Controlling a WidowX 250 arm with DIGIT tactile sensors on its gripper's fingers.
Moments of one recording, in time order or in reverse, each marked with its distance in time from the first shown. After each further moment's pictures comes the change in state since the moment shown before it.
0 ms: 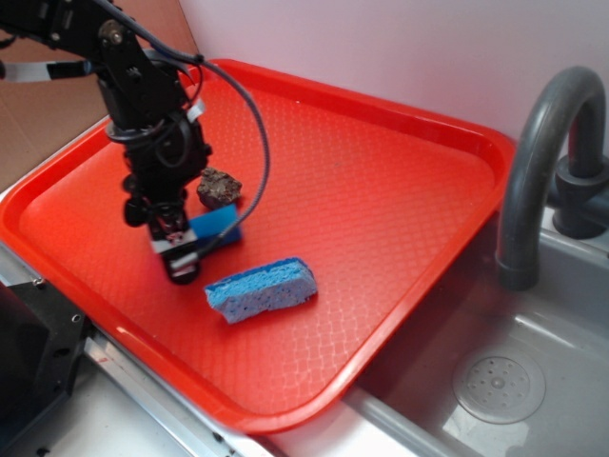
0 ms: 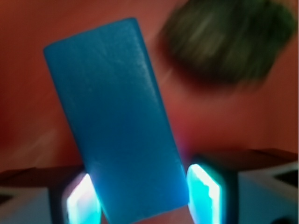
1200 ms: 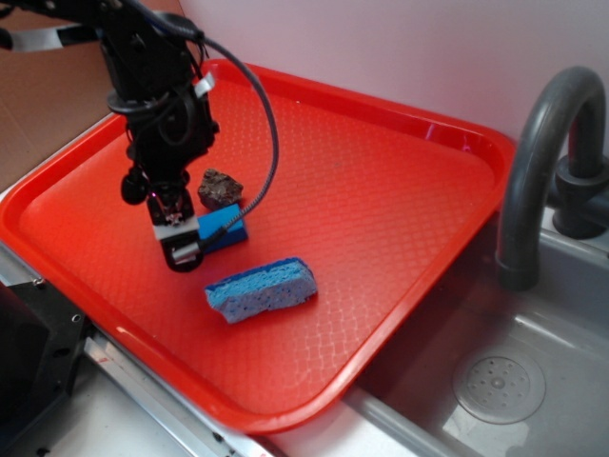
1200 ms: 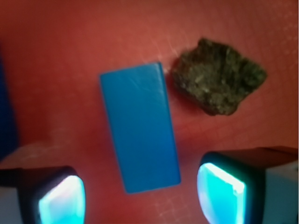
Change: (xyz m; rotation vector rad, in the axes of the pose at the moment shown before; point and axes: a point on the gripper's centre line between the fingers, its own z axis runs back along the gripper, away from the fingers) arm 0.010 0.006 -0.003 0.034 -0.005 -0.069
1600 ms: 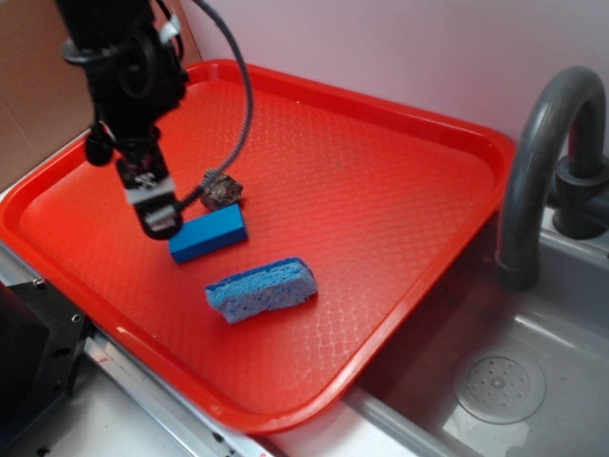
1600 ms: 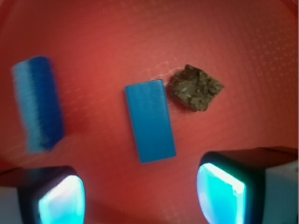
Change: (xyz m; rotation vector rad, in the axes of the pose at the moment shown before) arm -0.006 -0.013 0.039 0.036 -0.055 -0.006
